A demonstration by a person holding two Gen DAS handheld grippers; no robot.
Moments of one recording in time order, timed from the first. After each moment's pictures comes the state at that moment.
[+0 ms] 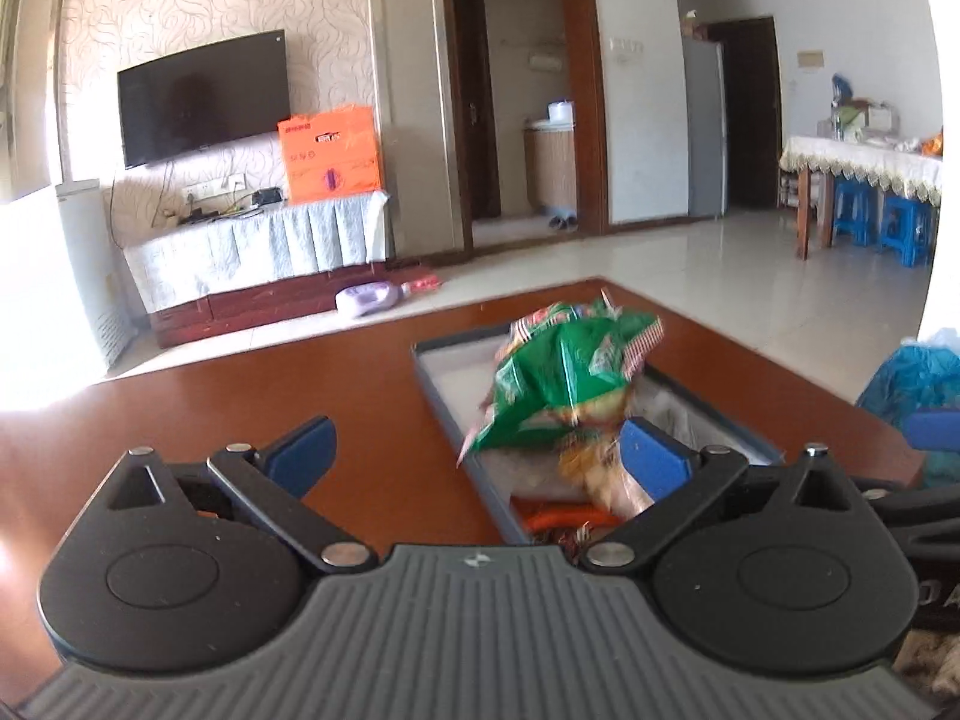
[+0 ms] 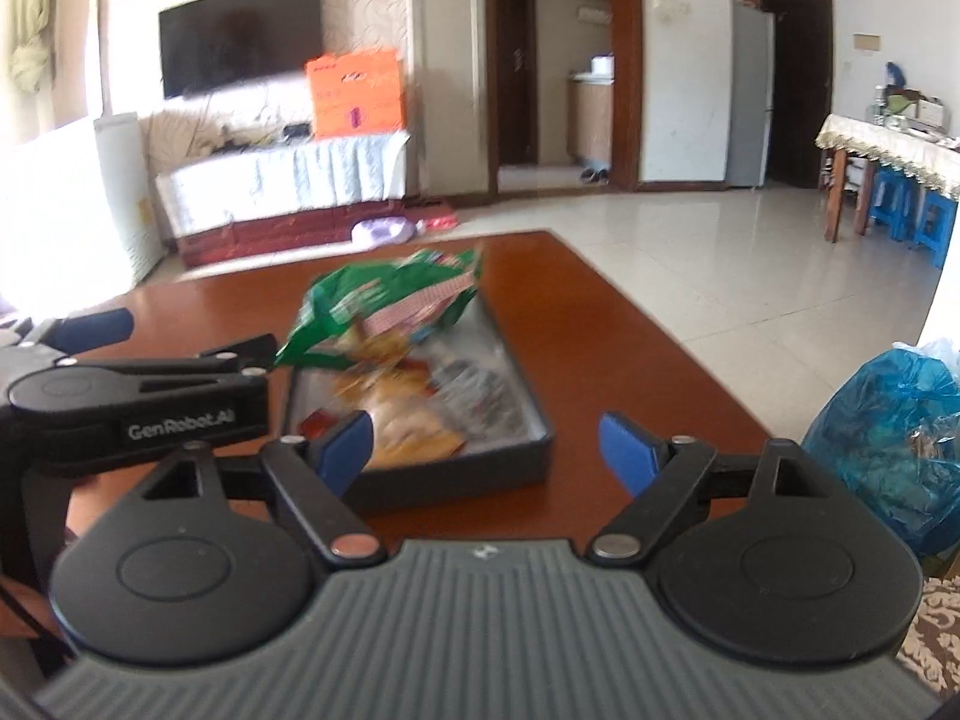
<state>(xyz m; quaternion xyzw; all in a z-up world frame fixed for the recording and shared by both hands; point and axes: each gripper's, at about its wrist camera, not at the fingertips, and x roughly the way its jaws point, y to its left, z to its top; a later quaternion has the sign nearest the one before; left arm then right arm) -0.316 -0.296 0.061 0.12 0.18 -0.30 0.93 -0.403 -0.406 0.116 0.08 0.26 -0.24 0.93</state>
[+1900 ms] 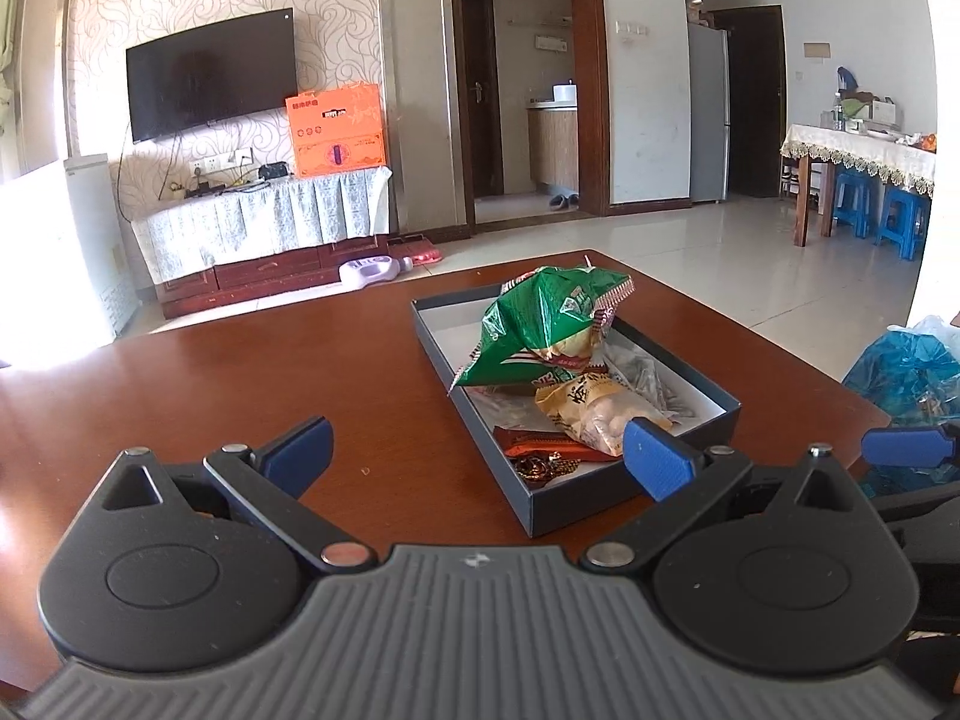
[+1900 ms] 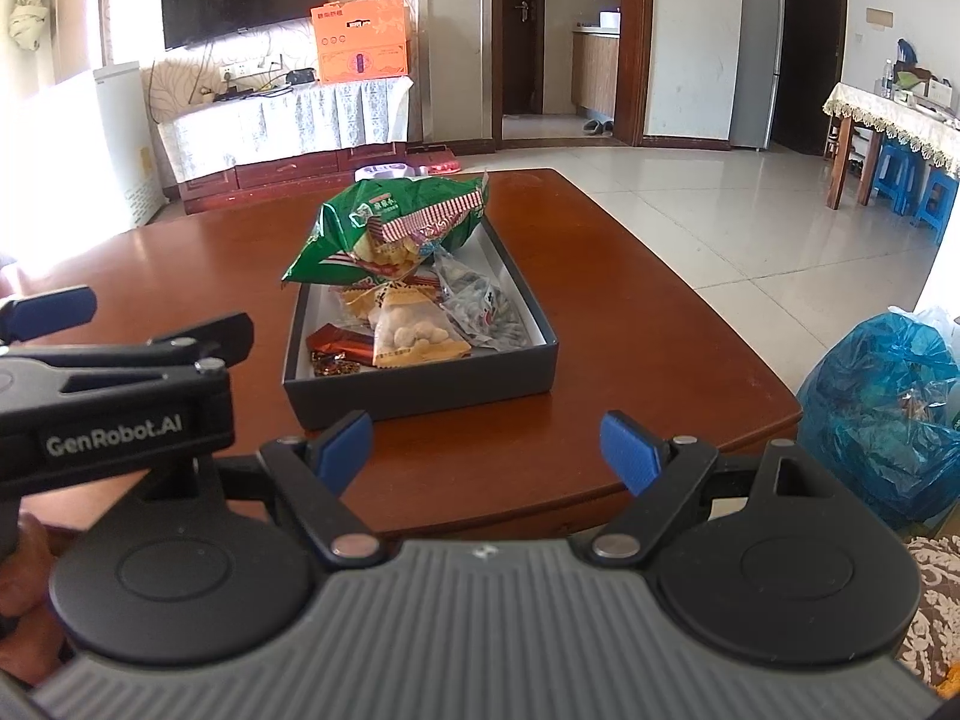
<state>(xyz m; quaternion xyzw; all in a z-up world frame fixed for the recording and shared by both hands) -0.358 -0.260 0.067 0.11 0.20 -0.31 0.93 -0.418 -0.392 0.102 0.09 0.31 -0.24 0.92</state>
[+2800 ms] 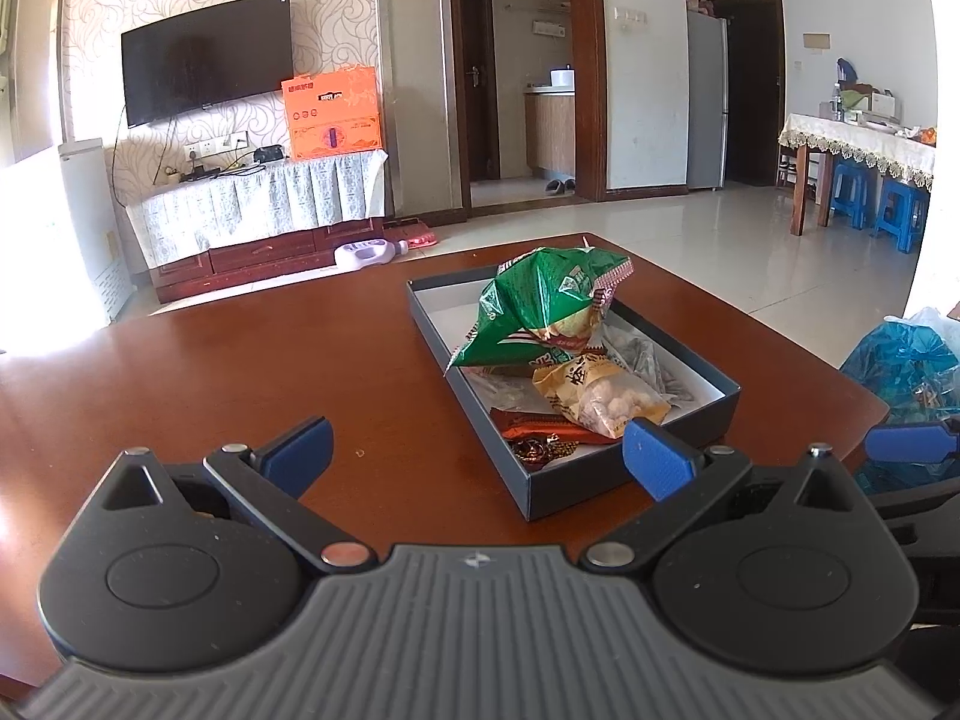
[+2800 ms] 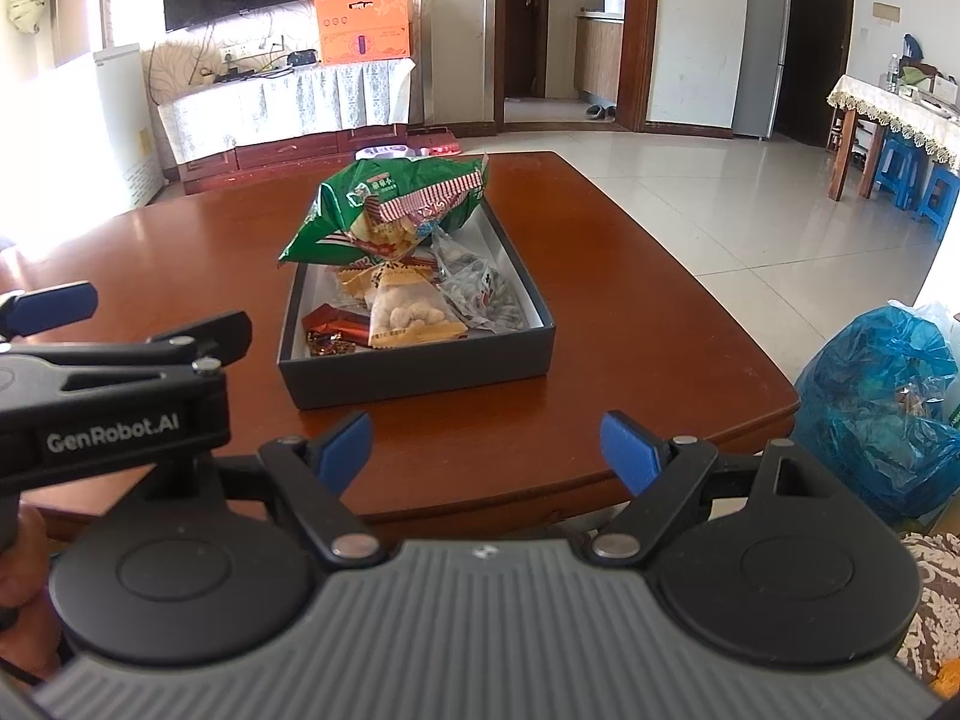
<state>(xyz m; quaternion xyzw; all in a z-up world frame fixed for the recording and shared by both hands) -0.354 -0.266 0.059 0.11 0.22 -0.31 0.92 -0.419 -0.391 0.101 0.09 0.32 -0.24 0.91</state>
